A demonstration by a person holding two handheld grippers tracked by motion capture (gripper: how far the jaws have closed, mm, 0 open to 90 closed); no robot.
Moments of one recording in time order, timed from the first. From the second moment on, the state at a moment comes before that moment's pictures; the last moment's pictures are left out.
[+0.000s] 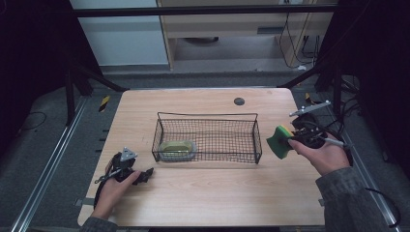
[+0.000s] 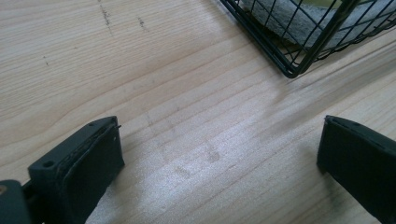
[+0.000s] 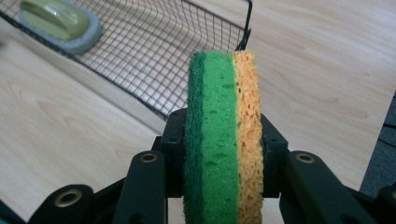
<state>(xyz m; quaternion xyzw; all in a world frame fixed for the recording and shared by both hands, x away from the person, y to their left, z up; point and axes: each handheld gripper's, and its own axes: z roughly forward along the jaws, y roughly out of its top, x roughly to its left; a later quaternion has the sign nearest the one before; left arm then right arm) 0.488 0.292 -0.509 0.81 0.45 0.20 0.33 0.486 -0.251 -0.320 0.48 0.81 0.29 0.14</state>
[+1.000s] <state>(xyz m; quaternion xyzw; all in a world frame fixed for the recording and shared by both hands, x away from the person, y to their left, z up) 0.489 0.292 -0.509 0.81 0.45 0.20 0.33 0.548 -0.209 -0.317 0.49 0.80 0.30 0.18</state>
